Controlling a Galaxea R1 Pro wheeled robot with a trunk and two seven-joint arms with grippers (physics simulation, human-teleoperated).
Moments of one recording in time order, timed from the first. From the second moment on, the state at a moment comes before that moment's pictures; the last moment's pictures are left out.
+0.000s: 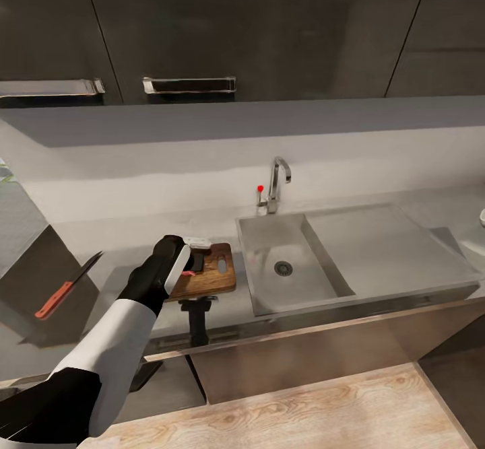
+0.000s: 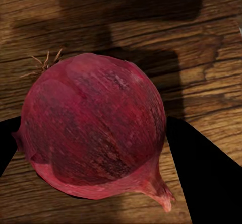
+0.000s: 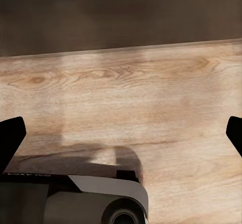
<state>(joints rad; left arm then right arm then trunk) -0.98 -0.12 -0.12 -0.85 0.14 1.00 0.24 -0.12 0.11 -0.57 -0.27 0.63 -0.58 -0.01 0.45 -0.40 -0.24</state>
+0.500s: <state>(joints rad) -0.98 -0.12 -0.12 -0.84 0.16 1.00 0.24 -0.12 0.11 -0.57 -0.27 0.63 -0.58 -0.01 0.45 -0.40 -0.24</state>
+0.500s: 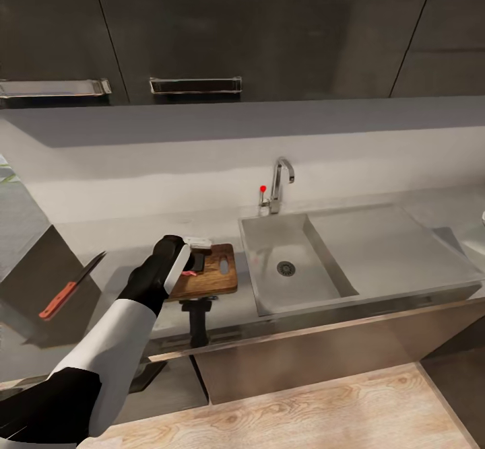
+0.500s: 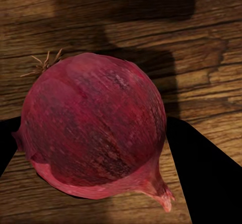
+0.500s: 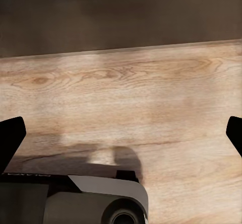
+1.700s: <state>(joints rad) -0.98 -0.12 -0.12 -0.99 0.14 1.00 0.24 -0.12 0.11 -0.57 -0.27 0.63 -0.58 -0.01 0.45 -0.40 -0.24</state>
